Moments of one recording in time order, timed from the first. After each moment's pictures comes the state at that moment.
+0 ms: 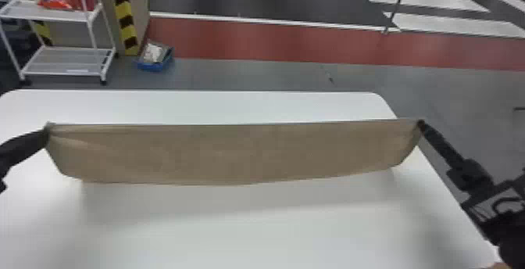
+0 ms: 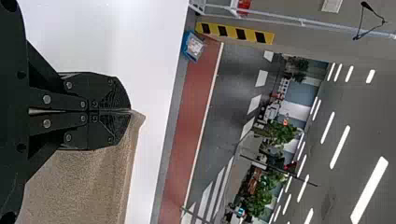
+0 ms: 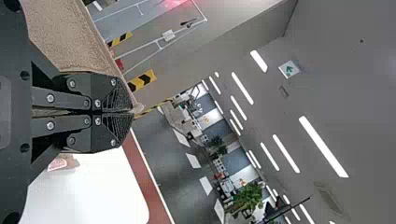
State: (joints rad) left arm 0.25 0.37 0.34 -2.04 0.67 0.66 -0.17; right arm -0.08 -0.42 -0.44 -1.12 -0.78 0.15 0.87
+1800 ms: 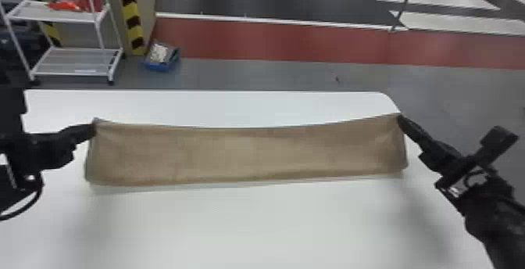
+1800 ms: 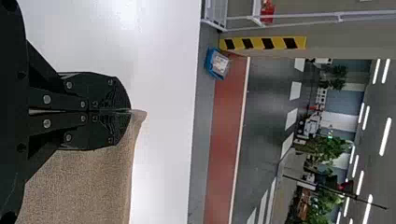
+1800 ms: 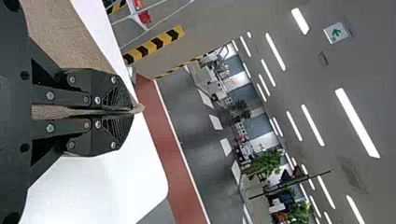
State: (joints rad) left arm -0.11 0.36 0.07 -1.67 0.46 0.72 -0.09; right arm -0.25 -0.38 -0.33 -0.99 -0.56 0.11 0.64
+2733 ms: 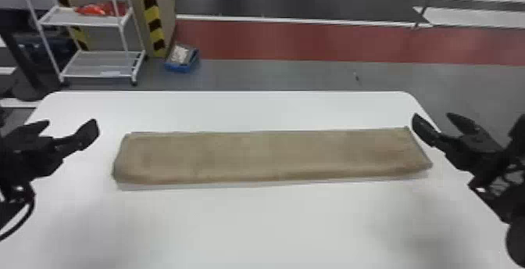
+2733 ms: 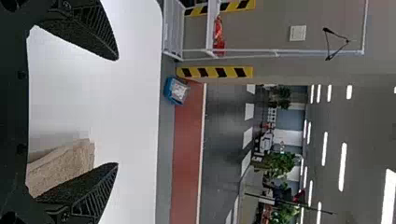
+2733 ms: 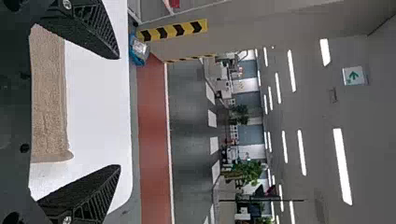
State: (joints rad) left arm 0.13 0.38 0.20 -1.88 0.44 0.50 -0.04; right arm -0.02 -0.39 -0.28 -1.44 -0.41 0.11 0.46
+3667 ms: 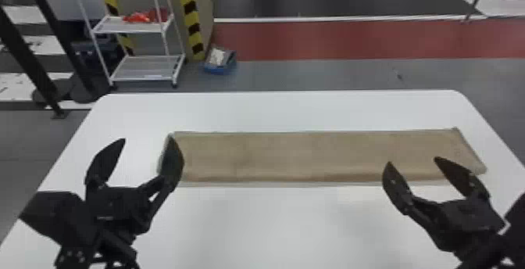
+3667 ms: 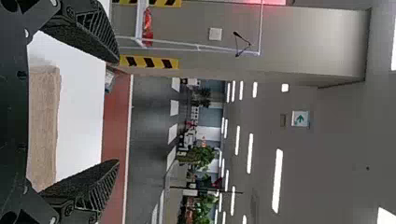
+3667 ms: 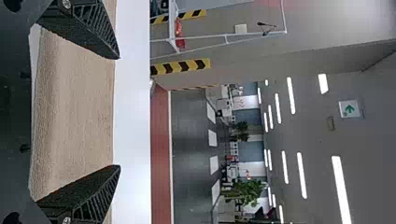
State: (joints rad) left arm 0.56 0.28 -0.05 -2.16 0.22 -0.10 0.19; right arm 0.52 -0.09 -0.10 -2.13 -0.19 0.13 0.24
